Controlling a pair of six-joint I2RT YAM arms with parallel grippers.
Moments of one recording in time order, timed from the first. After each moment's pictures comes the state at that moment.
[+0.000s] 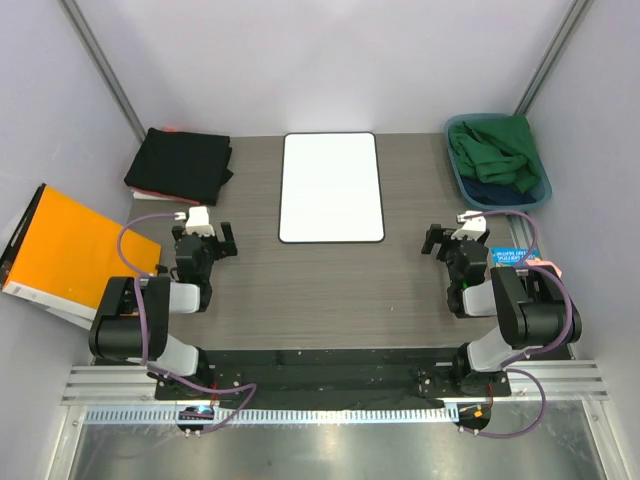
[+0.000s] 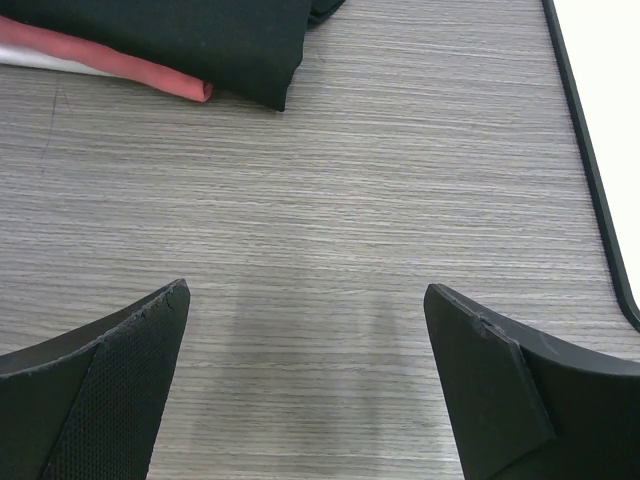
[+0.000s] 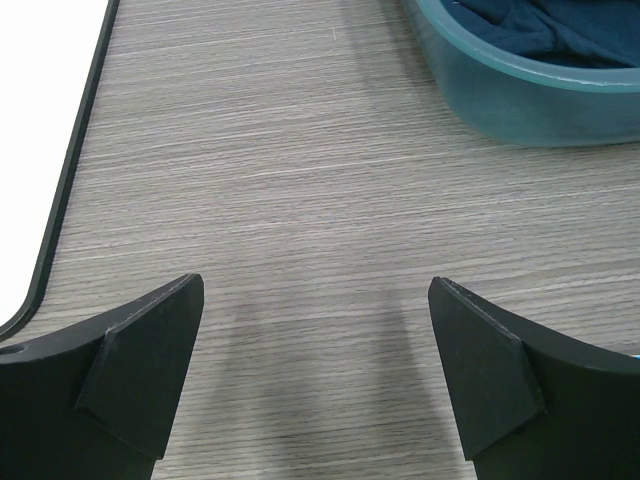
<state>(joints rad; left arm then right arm) -0.02 1.49 0.31 0.93 -0.07 -0.05 0.02 1.53 0.22 1.12 0.10 0.07</state>
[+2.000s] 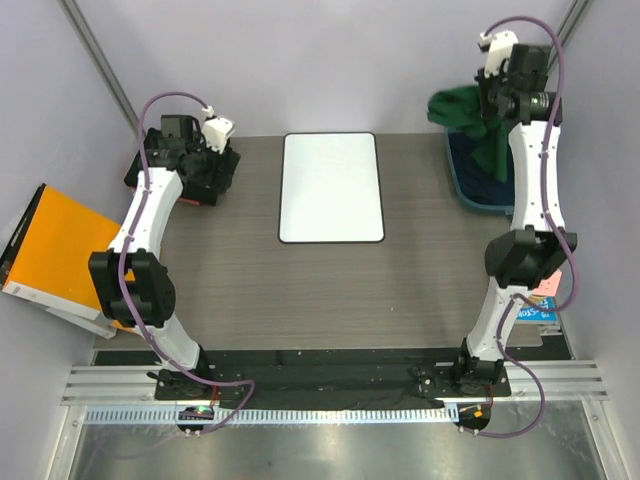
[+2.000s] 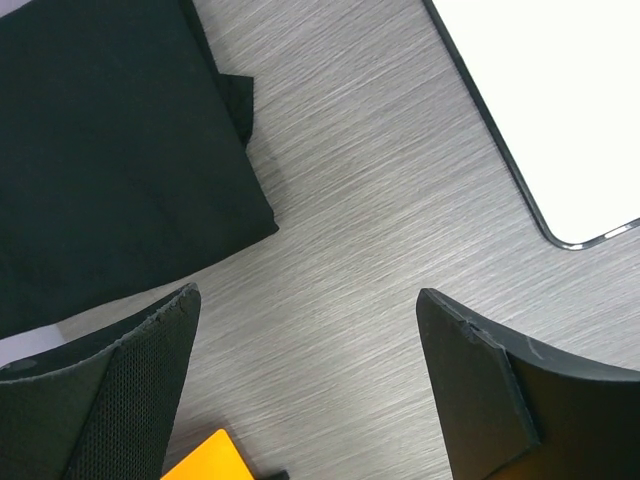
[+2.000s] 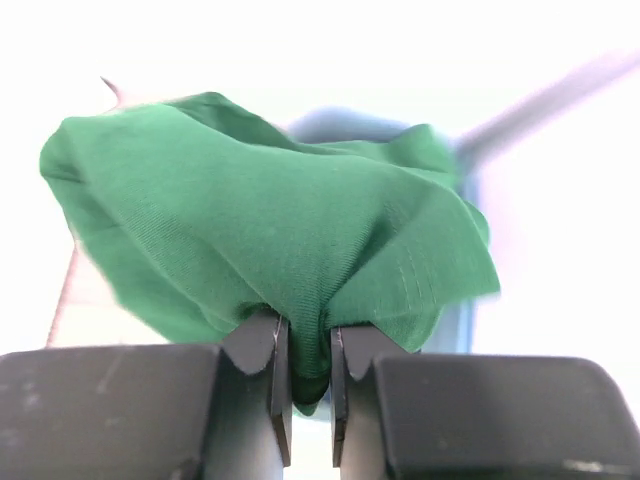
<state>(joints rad) -0.02 1.71 1.63 -0.70 0.21 0.46 -0.11 2.04 2.36 -0.85 -0.04 -0.34</state>
